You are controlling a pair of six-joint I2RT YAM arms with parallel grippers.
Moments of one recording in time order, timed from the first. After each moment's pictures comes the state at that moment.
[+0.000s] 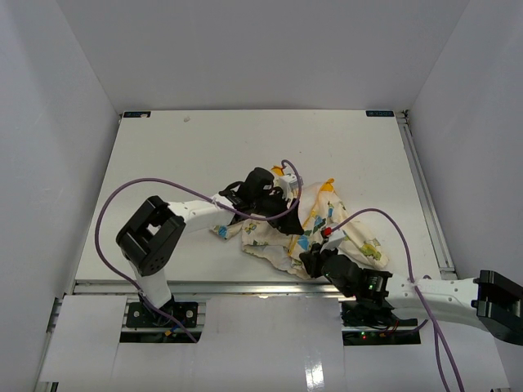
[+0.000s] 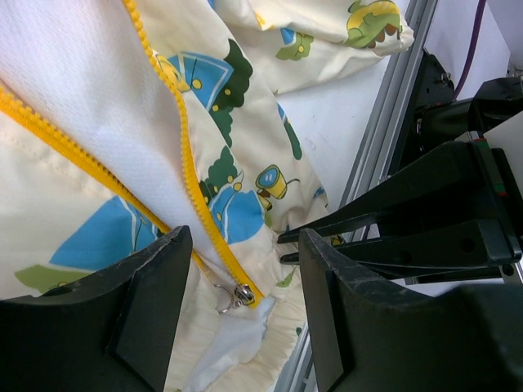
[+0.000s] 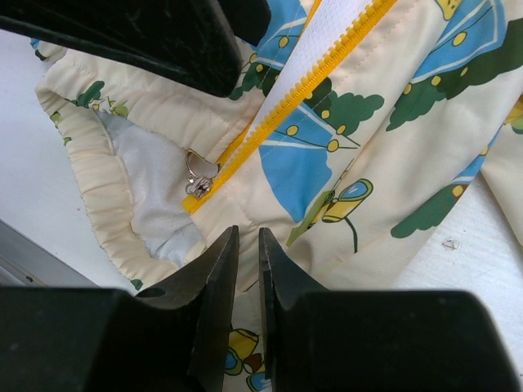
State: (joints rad) left arm -0.80 1.76 1.04 0.08 0.63 -0.27; right arm 1.23 0.81 0.07 0.28 0.55 0.60
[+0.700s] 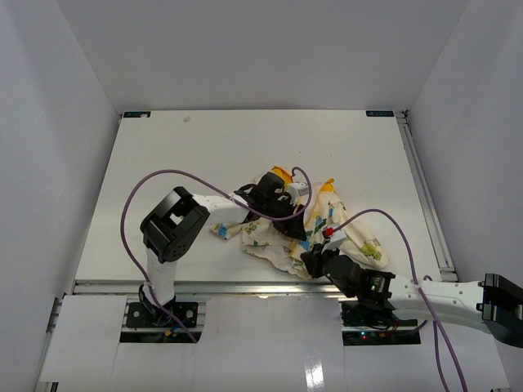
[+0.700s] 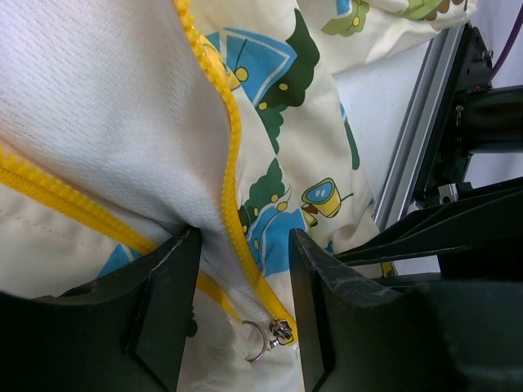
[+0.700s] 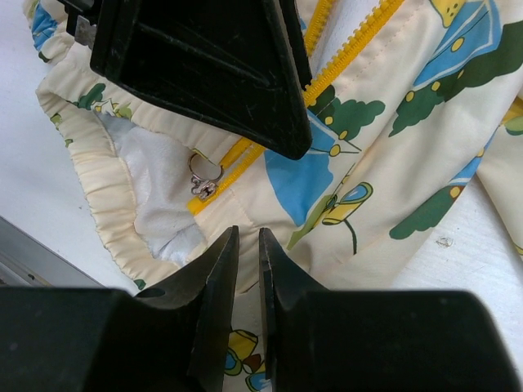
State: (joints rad) left arm -0.82 1.96 1.15 0.06 0.66 -0.26; right arm 1.23 0.75 0.06 0.23 0.55 0.60
